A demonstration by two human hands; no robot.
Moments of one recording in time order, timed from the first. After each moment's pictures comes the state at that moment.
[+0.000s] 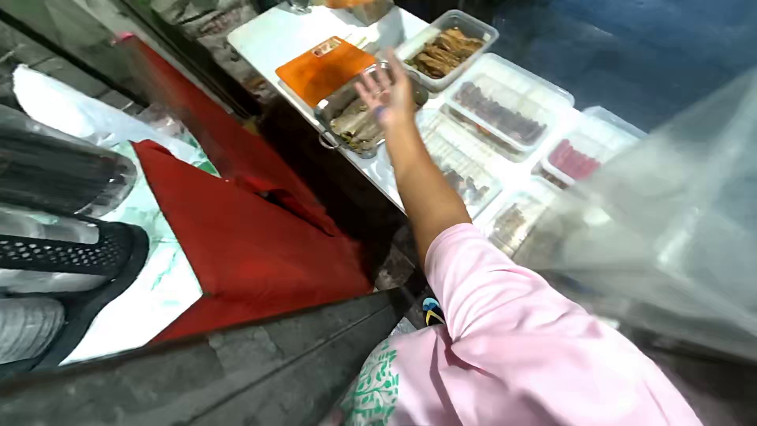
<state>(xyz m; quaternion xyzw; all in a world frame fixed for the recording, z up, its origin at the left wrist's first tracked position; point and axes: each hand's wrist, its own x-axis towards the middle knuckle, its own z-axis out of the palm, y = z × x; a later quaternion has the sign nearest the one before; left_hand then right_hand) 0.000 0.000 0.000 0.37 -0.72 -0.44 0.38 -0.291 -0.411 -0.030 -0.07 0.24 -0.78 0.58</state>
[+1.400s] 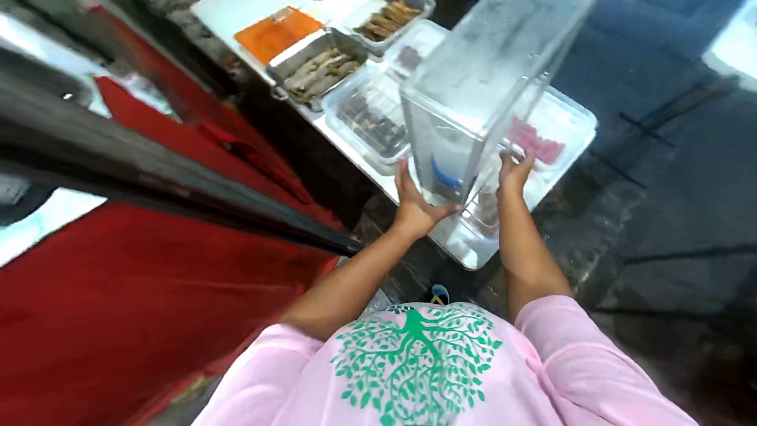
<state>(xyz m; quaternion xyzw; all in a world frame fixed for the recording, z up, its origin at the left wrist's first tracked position) -0.308 0.046 -0.098 0.43 -0.71 -0.42 0.36 -0.560 0.044 -0.170 -0.19 0.72 -0.65 0.18</state>
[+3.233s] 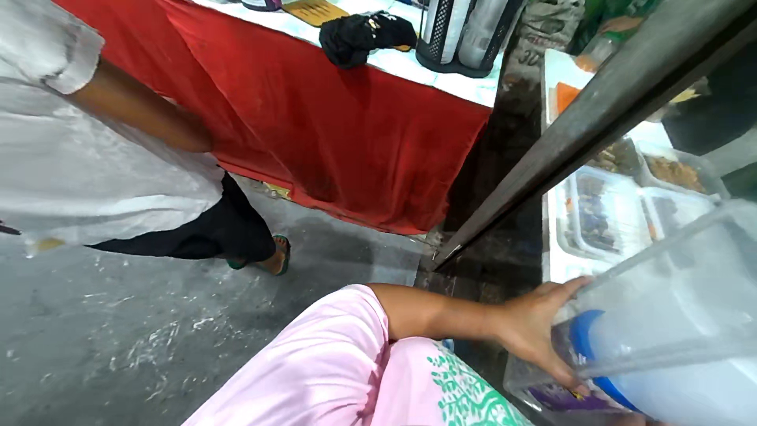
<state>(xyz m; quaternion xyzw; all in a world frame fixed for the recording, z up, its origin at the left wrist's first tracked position) -0.095 0.212 -0.035 0.30 -0.64 -0.54 0.45 -0.344 0.268 -0.098 -0.61 0.56 -0.54 0.18</state>
